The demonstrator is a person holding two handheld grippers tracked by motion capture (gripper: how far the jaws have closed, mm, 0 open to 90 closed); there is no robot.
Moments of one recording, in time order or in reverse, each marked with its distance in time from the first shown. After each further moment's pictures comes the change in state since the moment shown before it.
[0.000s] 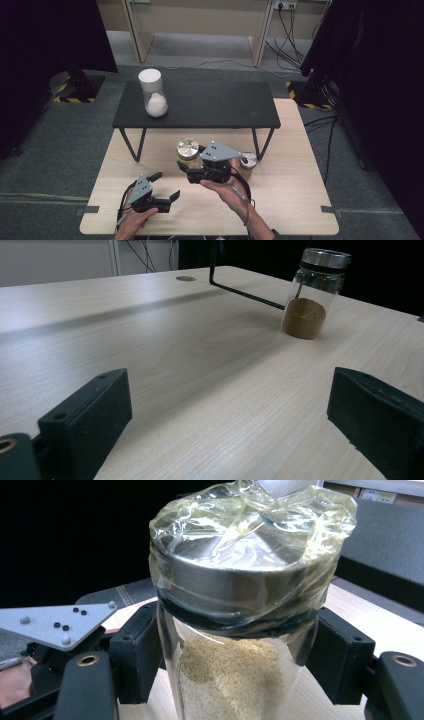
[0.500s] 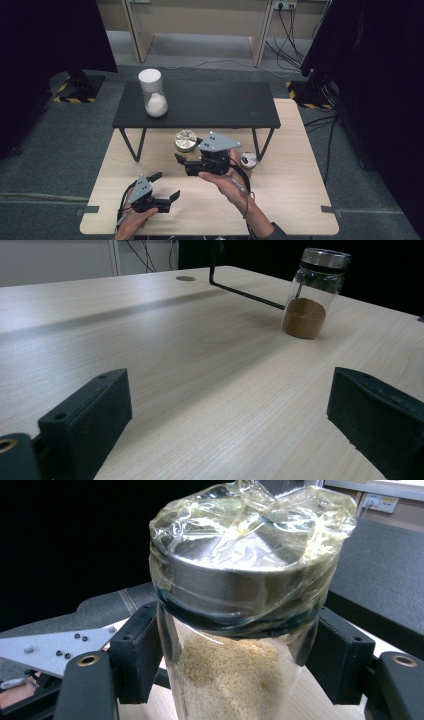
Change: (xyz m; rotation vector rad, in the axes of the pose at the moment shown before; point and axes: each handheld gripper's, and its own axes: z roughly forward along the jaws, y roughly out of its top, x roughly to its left) left arm 0.000 0.000 0.000 0.000 0.000 0.002; right arm -0.005 0.024 0.001 -0.001 0.012 0.005
